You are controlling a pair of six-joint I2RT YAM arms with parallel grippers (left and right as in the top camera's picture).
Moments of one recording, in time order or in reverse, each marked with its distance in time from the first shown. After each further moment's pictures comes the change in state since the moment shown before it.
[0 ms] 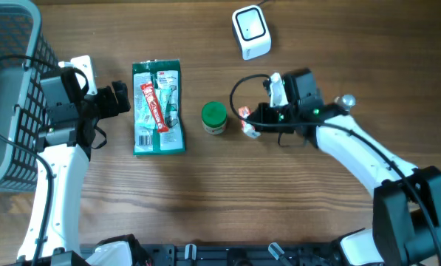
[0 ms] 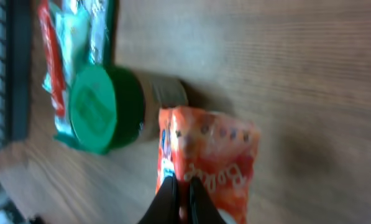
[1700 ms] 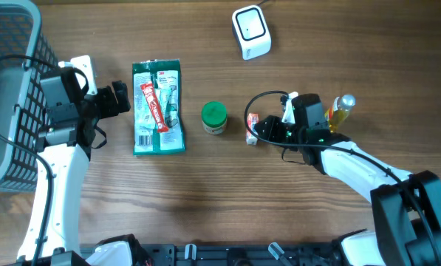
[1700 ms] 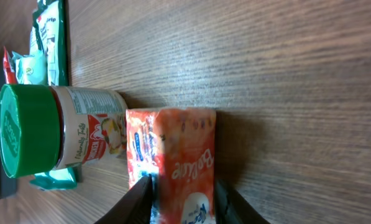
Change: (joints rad) left arm 0.000 0.000 0.000 0.000 0.000 0.000; right arm -0.034 -0.047 -0.281 0.338 0.102 0.187
